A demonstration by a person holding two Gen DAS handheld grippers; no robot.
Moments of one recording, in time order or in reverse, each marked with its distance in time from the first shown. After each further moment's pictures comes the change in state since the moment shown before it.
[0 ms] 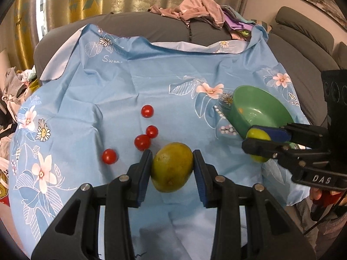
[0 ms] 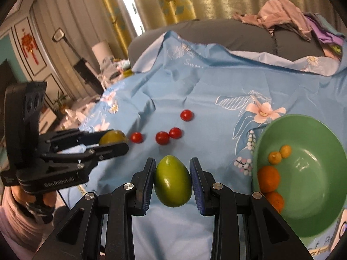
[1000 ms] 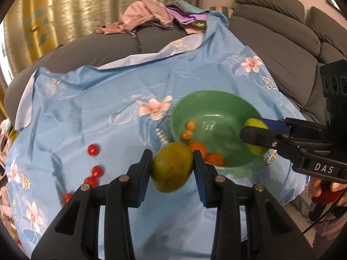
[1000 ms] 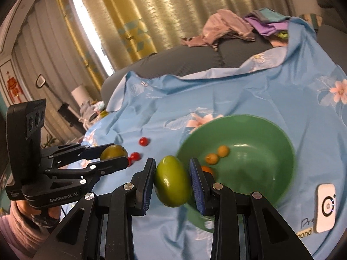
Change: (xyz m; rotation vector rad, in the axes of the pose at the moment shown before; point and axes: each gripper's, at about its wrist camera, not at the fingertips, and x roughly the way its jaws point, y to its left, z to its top) left arm 0.028 -0.122 0.045 0.243 -0.007 -0.079; right arm -0.079 -0.090 -0.028 0.200 -0.200 -0.087
